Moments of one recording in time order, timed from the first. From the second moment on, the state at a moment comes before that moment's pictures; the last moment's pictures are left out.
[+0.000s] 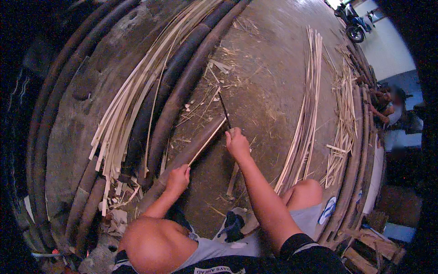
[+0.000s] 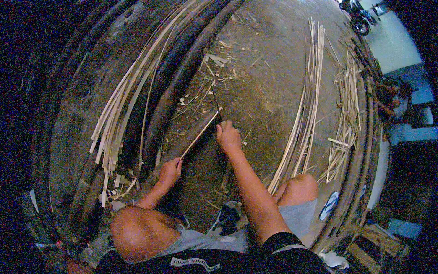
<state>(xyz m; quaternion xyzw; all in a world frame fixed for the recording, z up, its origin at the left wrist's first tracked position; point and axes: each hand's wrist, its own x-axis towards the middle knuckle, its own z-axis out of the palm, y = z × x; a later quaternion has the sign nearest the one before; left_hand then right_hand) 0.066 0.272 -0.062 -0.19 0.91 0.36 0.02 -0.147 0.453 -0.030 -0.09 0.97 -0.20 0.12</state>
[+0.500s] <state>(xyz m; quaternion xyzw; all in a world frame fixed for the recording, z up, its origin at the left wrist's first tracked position) 0.069 0.279 -0.067 -0.17 0.91 0.37 0.00 -0.146 0.457 -0.031 -0.16 0.96 -0.23 0.07</state>
